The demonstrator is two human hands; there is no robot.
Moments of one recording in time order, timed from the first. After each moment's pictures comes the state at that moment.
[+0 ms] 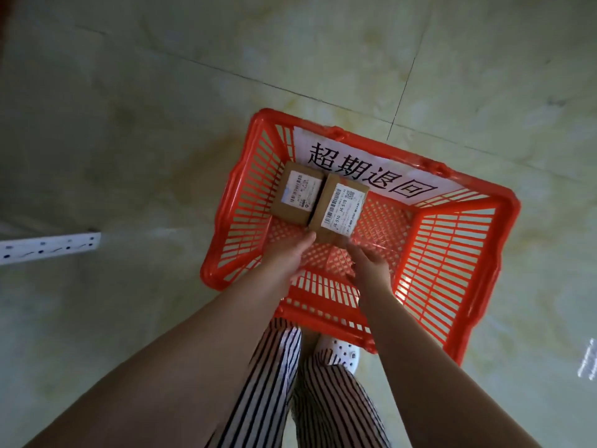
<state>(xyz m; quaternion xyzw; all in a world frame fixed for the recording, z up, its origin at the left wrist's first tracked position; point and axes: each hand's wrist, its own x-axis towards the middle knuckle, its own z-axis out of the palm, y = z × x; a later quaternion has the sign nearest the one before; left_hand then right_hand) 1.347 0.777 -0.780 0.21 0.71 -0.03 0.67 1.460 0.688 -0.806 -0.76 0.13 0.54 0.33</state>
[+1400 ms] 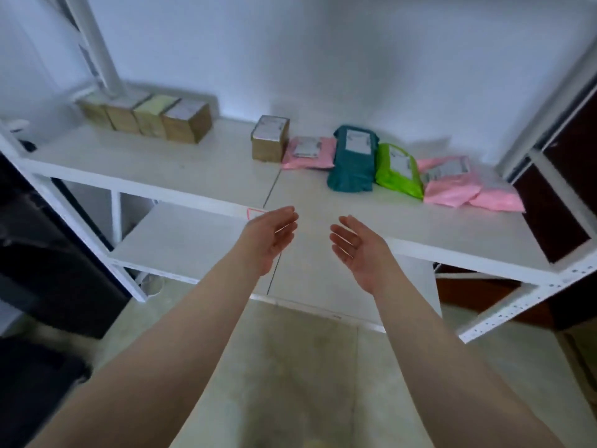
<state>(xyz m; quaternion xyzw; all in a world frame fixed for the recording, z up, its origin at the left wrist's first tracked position) 0.614 0.355 -0.043 -0.03 0.54 0.77 0.33 0.715 0.509 -0.054 -0.31 -0.47 0.82 0.12</state>
